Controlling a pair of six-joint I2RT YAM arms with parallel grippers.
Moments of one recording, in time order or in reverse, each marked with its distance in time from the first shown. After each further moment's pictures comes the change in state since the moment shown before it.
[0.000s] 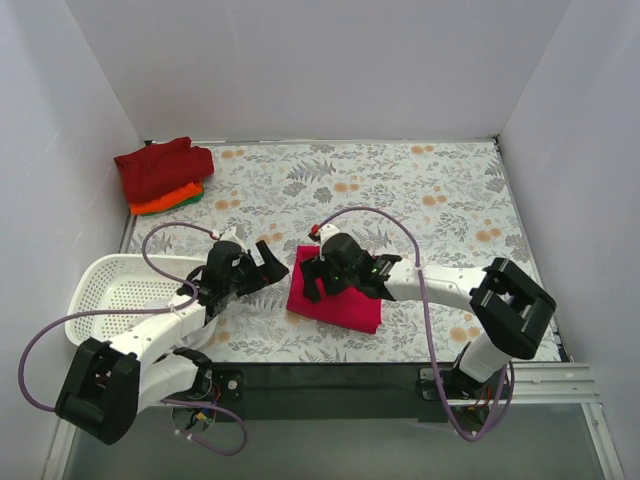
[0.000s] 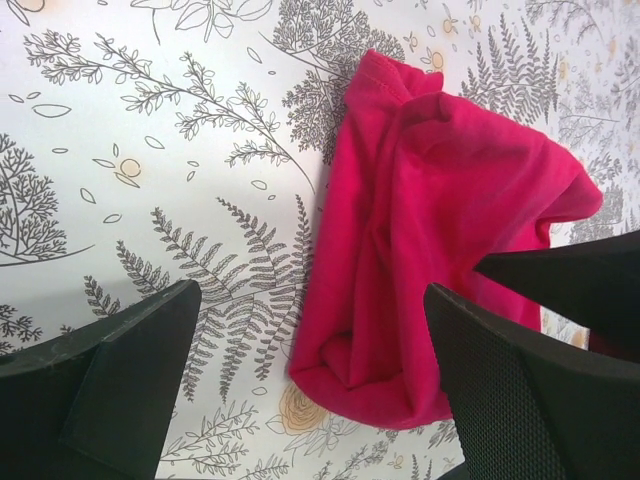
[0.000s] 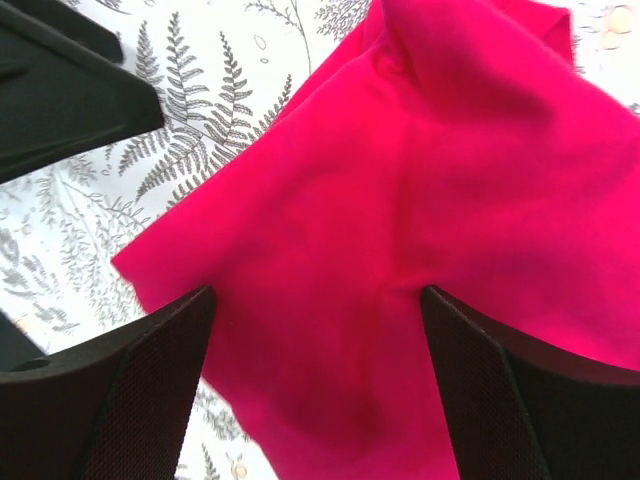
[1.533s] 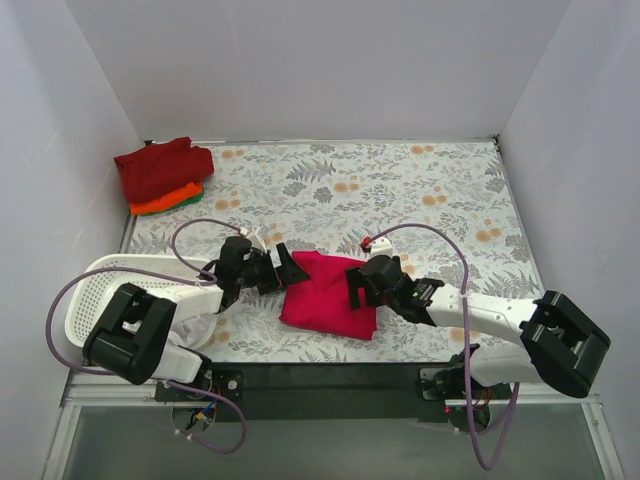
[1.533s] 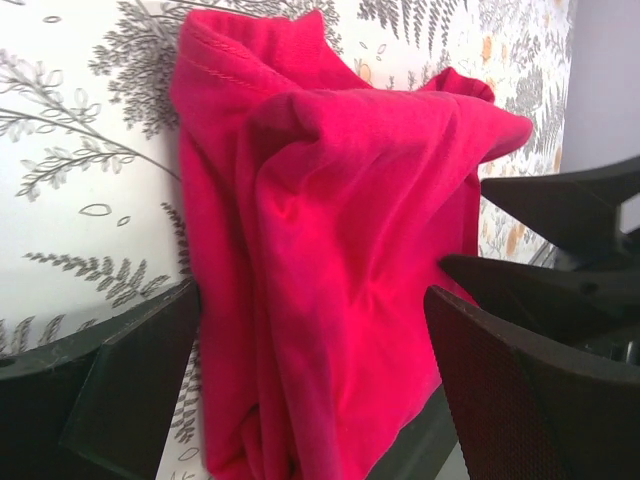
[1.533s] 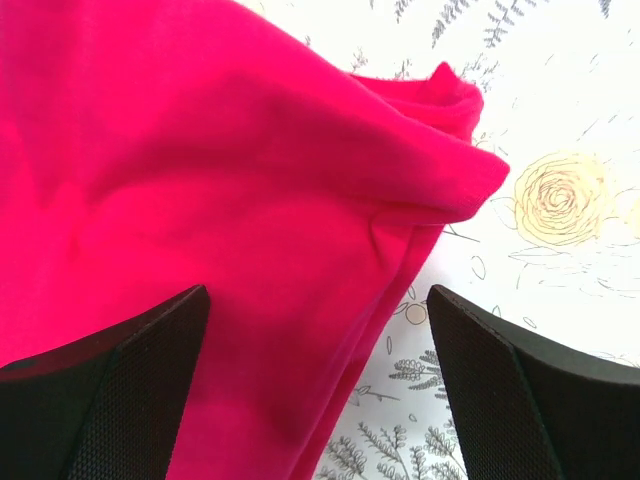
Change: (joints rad) left arm 0.005 0.313 -0.004 0.336 0.355 0.018; right arm -0.034 -0.298 -0.323 -0.037 0.317 0.089
